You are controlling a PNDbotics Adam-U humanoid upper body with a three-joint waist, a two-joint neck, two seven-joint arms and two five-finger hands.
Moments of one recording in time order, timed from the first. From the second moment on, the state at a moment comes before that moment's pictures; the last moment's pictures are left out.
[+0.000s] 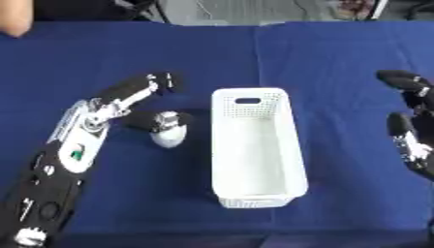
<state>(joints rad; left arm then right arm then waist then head) -0.51 0.37 -0.11 -1.35 -0.69 -0.37 -0.40 -0.20 -0.10 -0.17 -1.84 0.17 -0.51 0.59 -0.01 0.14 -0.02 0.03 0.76</state>
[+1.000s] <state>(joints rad) -0.47 0.40 -0.14 -1.35 -0.82 -0.42 -0.43 -0.20 -0.10 -0.17 -1.84 0.17 -0.51 0.59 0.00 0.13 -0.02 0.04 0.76</state>
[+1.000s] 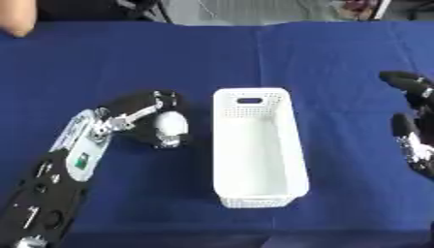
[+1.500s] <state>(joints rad) -0.48 0.44 -0.17 -1.35 -0.89 -0.48 -0.44 -0.20 -0.10 -0.17 -1.84 0.17 -0.51 0.59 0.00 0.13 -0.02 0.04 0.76</state>
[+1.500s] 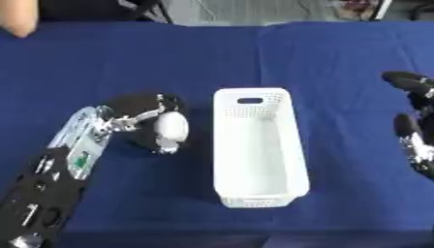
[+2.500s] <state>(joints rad) -0.49 0.50 -0.18 -1.38 -0.91 -0.50 -0.43 -0.20 -0.10 -0.17 -1.84 0.17 -0.51 0.59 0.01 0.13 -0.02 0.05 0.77</state>
